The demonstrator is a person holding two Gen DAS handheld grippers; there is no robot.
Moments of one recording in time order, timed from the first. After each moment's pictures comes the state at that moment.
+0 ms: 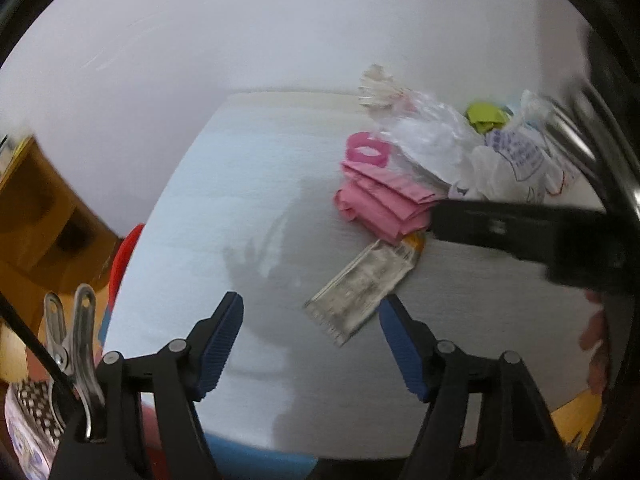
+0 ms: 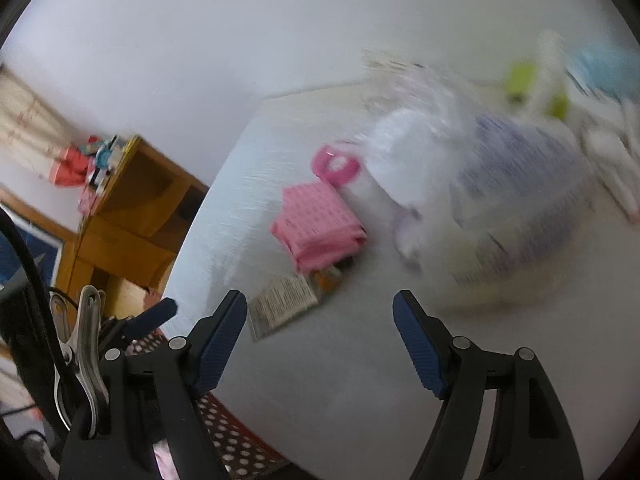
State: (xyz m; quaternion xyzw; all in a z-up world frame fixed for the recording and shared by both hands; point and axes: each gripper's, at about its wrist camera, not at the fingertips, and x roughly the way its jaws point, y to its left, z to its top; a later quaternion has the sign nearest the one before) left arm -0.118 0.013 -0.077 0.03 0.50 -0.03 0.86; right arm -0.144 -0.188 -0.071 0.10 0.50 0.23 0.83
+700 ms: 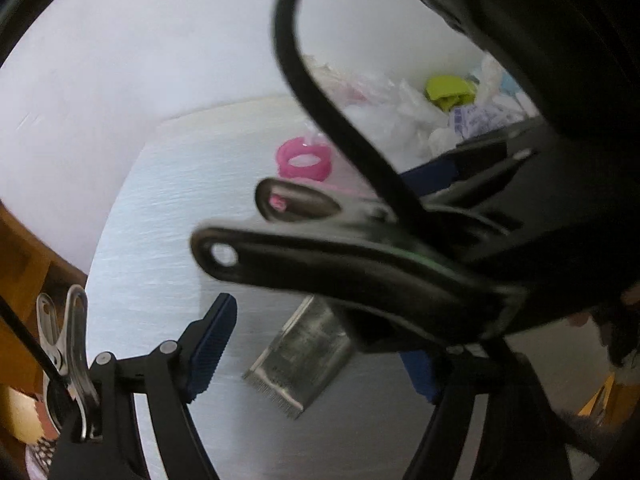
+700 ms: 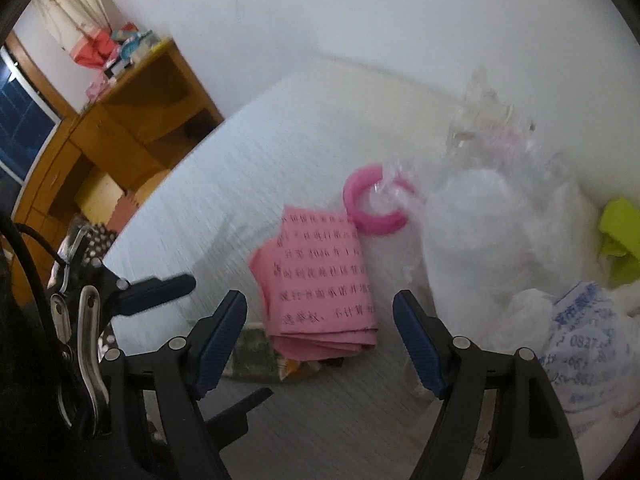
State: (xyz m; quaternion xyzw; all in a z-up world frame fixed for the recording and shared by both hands) left arm -0.080 -0.026 -0.109 0.09 0.50 -0.10 0.86; right arm -0.072 -0.133 -0.100 -0.06 0.53 0.30 0.79
